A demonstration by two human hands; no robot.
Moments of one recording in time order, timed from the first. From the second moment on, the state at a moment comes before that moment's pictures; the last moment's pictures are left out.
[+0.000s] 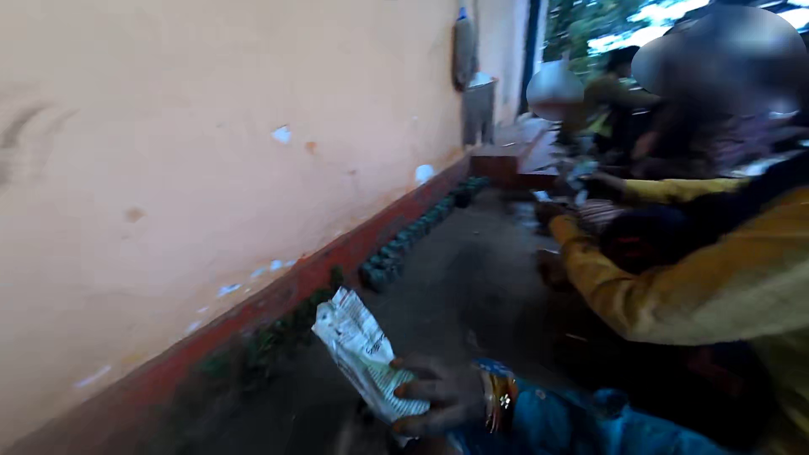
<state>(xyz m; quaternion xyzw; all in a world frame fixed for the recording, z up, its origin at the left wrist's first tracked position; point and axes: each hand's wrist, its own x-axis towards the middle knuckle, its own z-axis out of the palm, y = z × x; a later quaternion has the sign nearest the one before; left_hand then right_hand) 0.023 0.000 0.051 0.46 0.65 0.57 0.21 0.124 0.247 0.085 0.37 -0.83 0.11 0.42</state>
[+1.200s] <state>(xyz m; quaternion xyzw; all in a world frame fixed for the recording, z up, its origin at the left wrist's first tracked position) -0.010 0.001 0.032 0.28 0.71 0.62 0.17 0.057 0.171 -0.011 0.03 -0.46 0.89 0.02</state>
